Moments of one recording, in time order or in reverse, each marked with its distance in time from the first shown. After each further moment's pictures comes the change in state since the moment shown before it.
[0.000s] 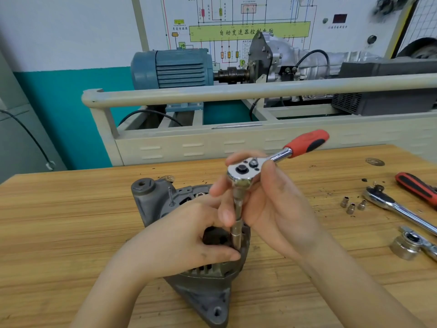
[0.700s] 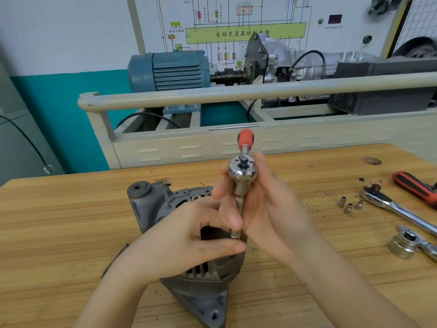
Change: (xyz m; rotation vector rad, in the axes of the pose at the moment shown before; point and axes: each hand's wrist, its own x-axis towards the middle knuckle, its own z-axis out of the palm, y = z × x) left_hand 0.004 0.002 0.003 -0.166 0.029 0.012; right_hand -0.001 -0.001 0.002 0.154 0.132 0.096
